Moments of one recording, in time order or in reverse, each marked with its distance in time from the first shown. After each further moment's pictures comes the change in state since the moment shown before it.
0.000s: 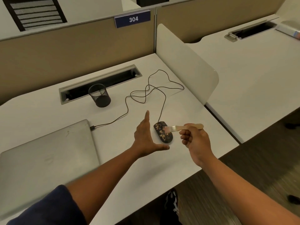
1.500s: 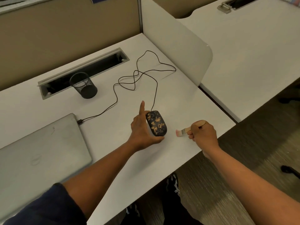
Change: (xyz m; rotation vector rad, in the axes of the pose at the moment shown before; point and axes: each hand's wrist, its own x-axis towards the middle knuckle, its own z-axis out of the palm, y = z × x) left_hand 0.001 -0.012 0.029 -0.124 -0.027 0.075; right_hand 0.016 0.039 -0.061 -0.608 0.228 -0.007
